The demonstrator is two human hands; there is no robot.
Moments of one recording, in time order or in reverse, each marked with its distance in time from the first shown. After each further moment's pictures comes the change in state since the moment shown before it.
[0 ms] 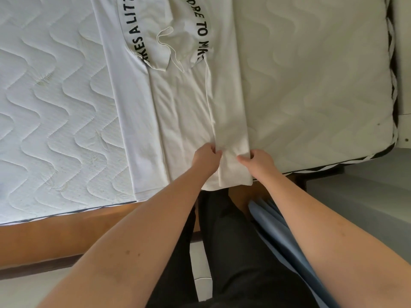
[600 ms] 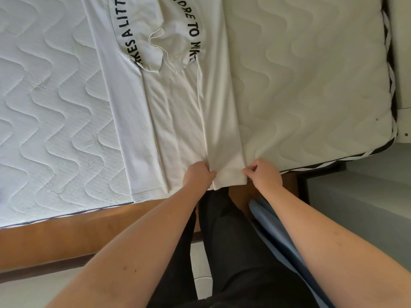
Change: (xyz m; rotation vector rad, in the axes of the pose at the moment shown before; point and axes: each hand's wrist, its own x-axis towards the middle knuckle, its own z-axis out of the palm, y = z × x) left_hand -0.027 -0.028 0.012 0.271 -0.049 -0.033; right_hand -0.015 0.043 -0.001 -0.233 0.079 -0.027
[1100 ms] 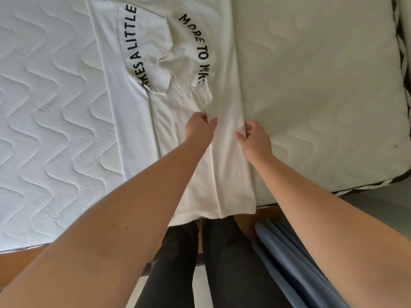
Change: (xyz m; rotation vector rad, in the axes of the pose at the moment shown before) left_hand 0.099 0.087 -0.112 -0.447 0.340 0.133; right_hand 0.089 -0.119 -0.048 0.335 0.304 -0.224
